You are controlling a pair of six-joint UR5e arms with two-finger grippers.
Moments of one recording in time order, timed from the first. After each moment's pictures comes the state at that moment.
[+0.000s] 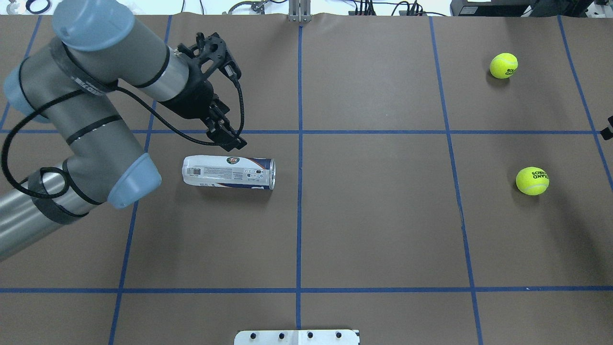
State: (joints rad) left arm -0.73 -2.21 -1.73 -1.85 -2.16 -0.02; right arm 1.36 -1.53 1.77 -1.68 2.39 0.12
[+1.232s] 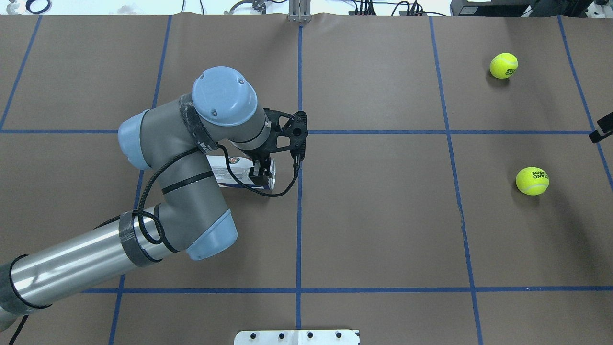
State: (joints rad) left arm -0.57 -2.34 -1.61 -1.64 -1.86 0.46; right arm 1.34 -1.53 1.76 -1.68 2.44 0.12
